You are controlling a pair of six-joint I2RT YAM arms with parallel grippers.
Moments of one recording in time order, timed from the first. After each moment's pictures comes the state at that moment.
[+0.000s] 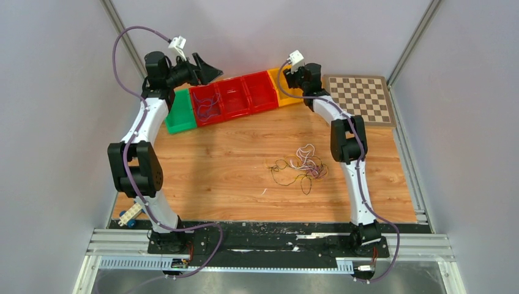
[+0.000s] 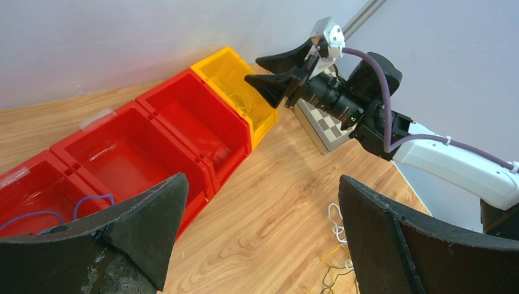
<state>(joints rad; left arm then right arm) 0.03 1.78 1.55 0.10 0.82 -0.44 0.25 2.58 2.17 0.27 -0.21 -0.31</state>
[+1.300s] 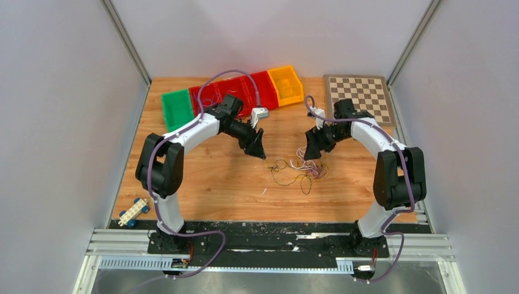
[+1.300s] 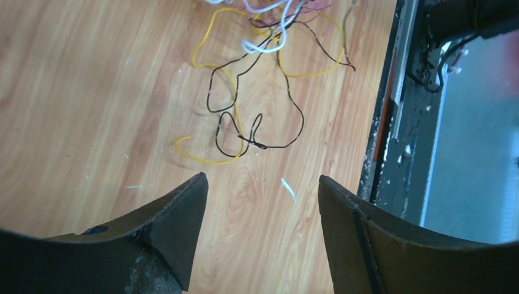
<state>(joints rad) -0.45 1.82 1.38 -0.63 0.92 0.38 0.14 1.70 1.25 -0.76 -0.72 -0.46</state>
